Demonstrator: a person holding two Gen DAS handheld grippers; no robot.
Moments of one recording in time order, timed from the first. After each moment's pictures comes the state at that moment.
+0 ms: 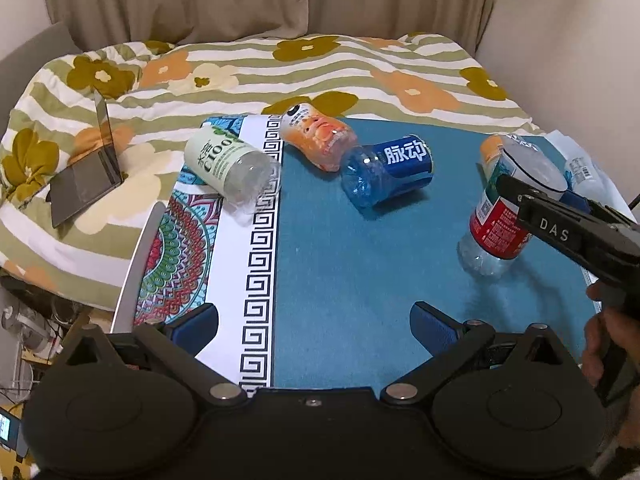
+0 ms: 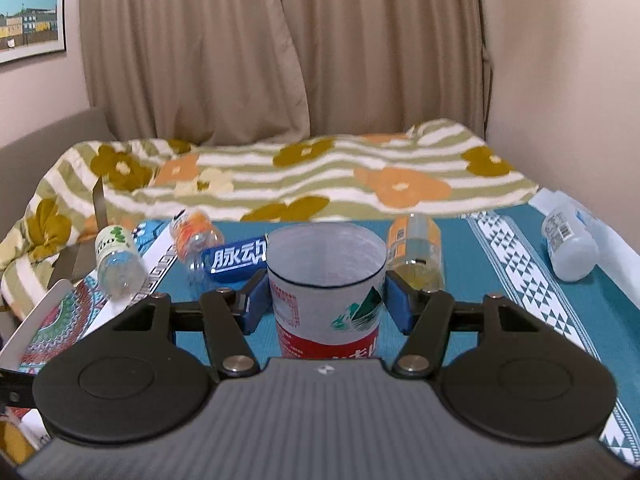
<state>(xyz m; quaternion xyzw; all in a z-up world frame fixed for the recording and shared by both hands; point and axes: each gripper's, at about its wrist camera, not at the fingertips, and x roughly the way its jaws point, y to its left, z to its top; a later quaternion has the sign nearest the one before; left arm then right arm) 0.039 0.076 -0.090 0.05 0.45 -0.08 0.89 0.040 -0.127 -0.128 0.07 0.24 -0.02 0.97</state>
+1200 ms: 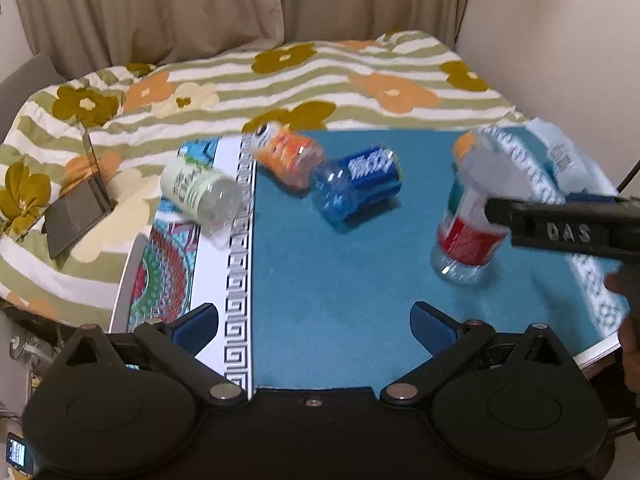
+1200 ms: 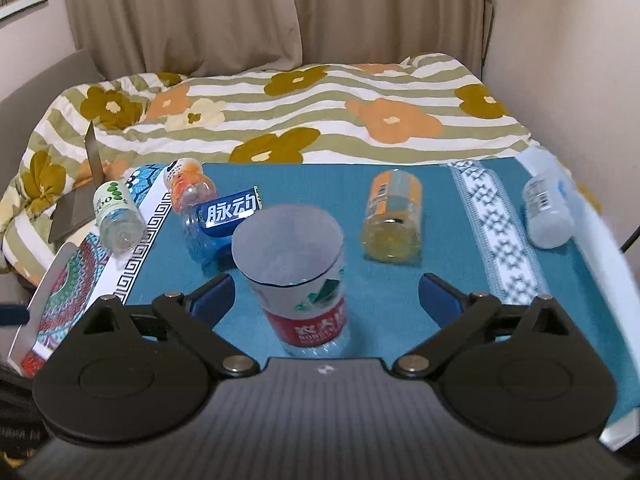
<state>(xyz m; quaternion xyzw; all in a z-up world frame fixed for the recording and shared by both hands) 0.036 0.047 -0.070 0.08 0.44 -0.10 0.89 0.043 -0.140 -0.086 0.06 0.37 -0.03 0.93</state>
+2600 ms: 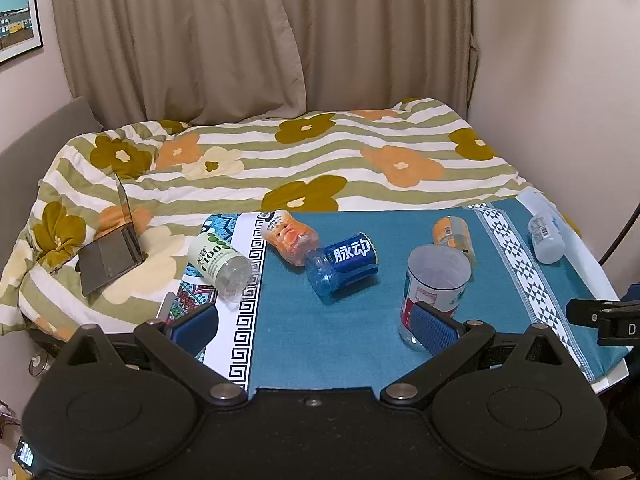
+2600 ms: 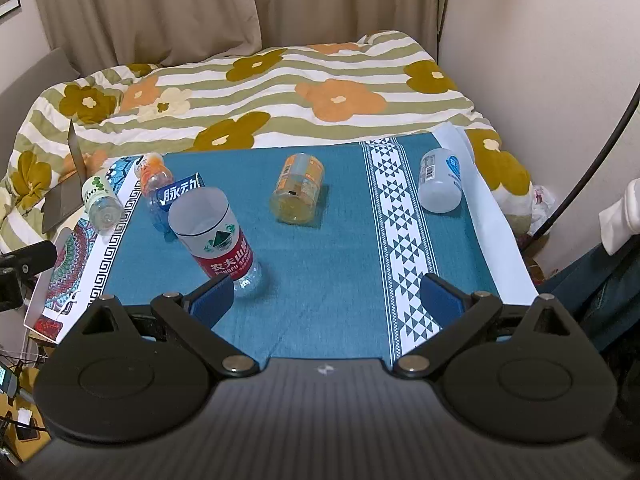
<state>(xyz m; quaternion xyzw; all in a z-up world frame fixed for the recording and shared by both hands) -0.007 0.015 -0.005 0.07 0.36 -0.05 0.93 -0.034 -0.219 -0.027 0.06 0.41 -0.06 0.91</state>
